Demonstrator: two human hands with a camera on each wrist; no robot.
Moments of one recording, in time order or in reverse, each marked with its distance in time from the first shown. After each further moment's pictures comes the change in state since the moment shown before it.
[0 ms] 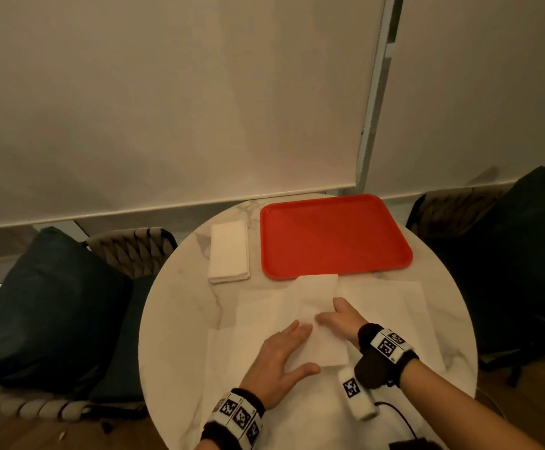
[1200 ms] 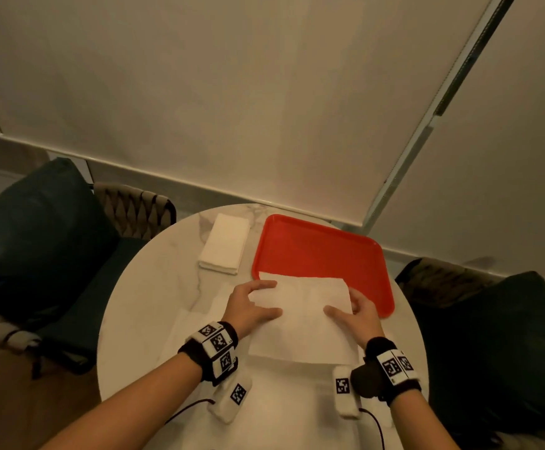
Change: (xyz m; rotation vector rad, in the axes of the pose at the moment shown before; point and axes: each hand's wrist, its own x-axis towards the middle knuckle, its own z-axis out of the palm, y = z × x) left_hand 0.064 0.025 -0.043 -0.776 0.556 -0.367; right_hand -0.019 -0.040 -0.073 -0.014 0.215 -0.269
